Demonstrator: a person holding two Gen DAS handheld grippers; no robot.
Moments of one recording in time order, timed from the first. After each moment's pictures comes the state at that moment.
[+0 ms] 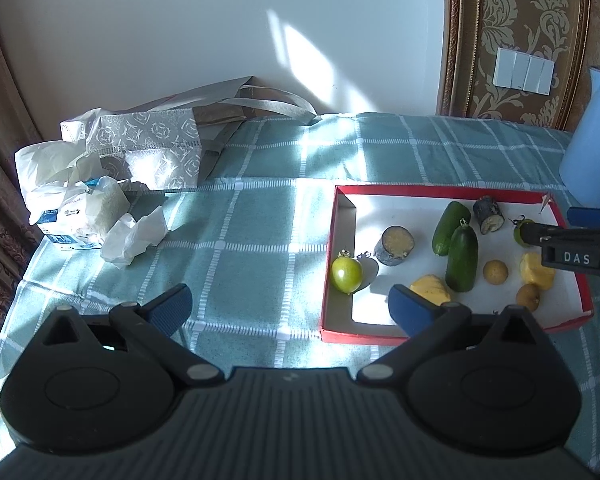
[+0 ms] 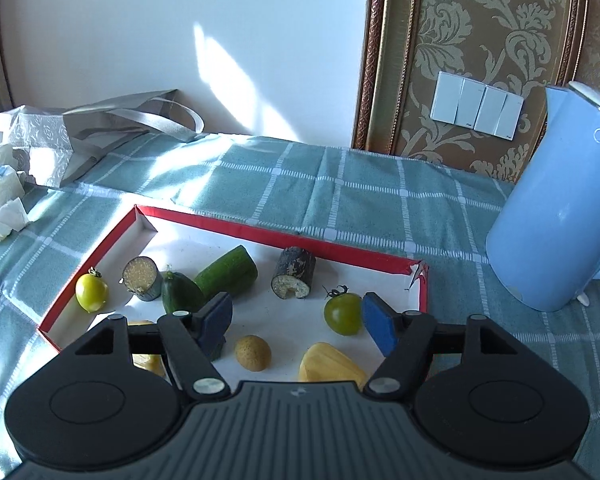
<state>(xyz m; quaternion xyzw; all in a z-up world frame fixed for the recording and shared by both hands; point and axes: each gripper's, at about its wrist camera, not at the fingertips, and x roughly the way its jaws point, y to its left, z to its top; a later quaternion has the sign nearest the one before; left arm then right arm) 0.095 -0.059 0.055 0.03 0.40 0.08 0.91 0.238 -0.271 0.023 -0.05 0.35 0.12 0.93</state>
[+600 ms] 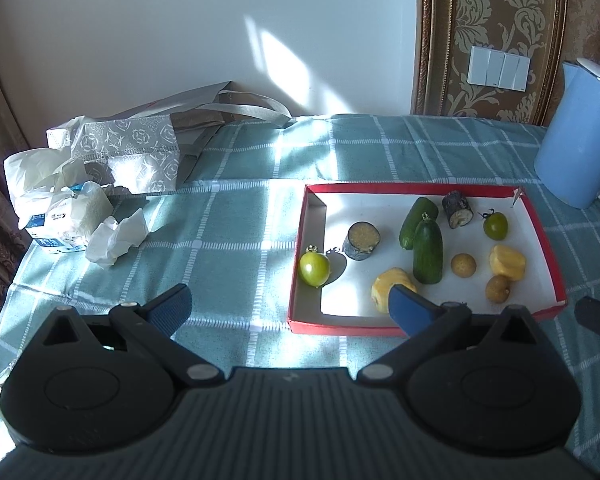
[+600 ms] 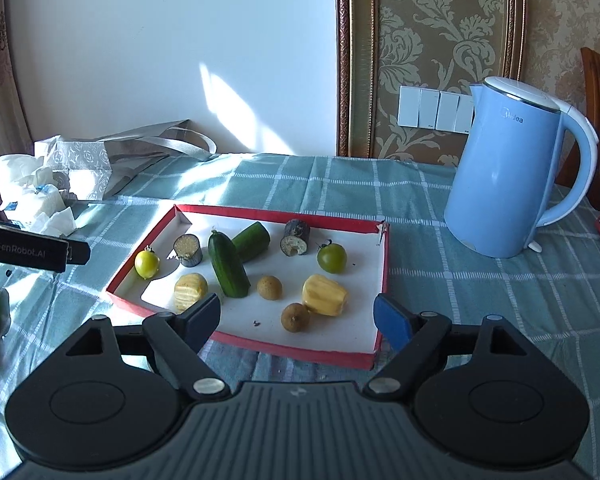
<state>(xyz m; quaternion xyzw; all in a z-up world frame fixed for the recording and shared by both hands) 0.081 -0.081 0.061 0.04 0.40 0.06 0.91 0.119 -0.304 0.054 -0.01 0.33 0.11 0.94</state>
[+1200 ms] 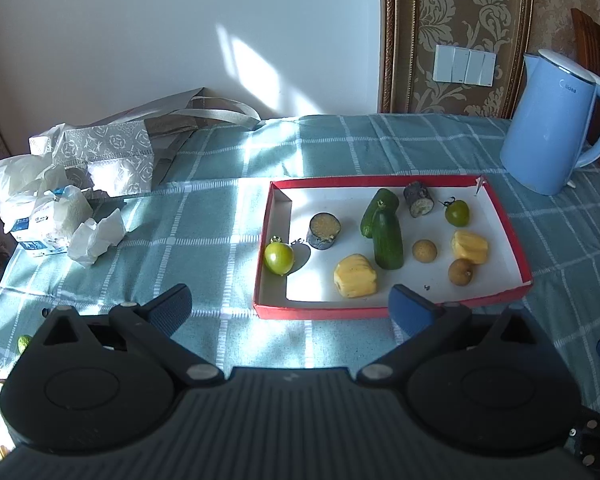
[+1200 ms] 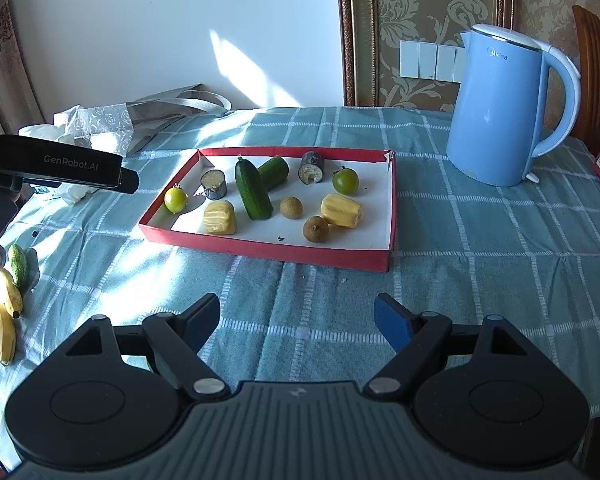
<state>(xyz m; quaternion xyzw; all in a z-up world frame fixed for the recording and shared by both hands) 0.056 -0.103 0.066 0.04 0.39 0.02 0.92 0.056 -0.308 0.037 0.01 0.37 0.12 0.92</state>
